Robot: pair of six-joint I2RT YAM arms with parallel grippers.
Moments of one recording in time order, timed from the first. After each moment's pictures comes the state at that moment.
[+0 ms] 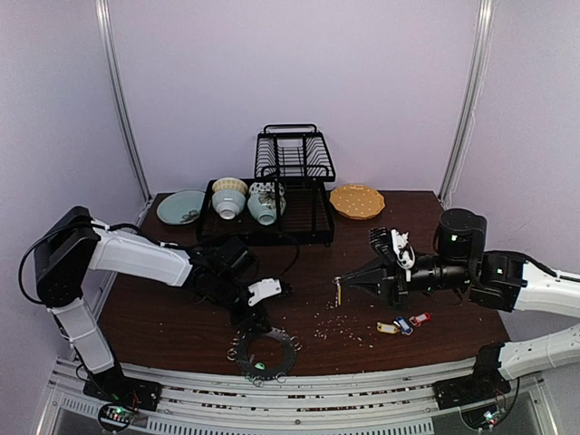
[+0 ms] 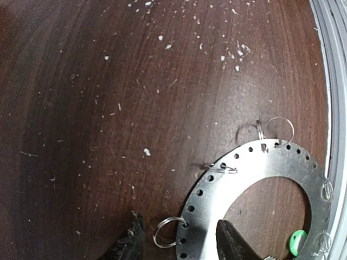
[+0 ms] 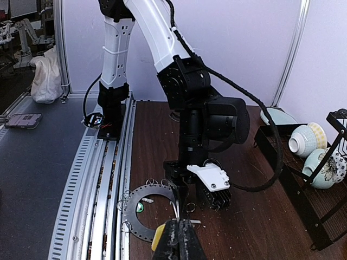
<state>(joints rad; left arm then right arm) -0.88 1.74 0.95 -0.29 0.34 0.35 0.95 0.94 0.71 -0.01 -0.46 -0.23</state>
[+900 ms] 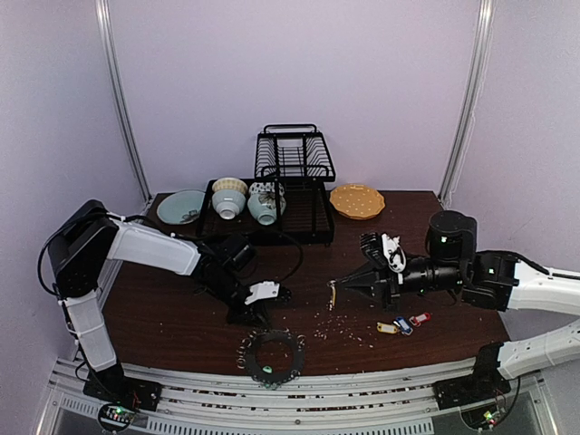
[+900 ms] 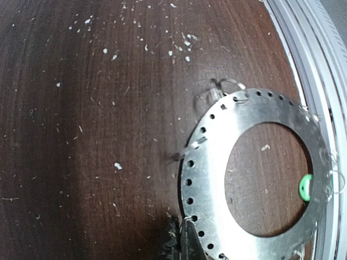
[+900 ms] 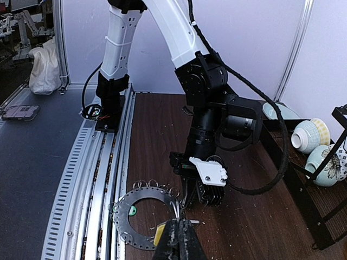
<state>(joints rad) -0.80 1.86 1.04 -0.40 0.55 0.71 0.95 0.99 0.71 0.01 -0.46 -0.26</state>
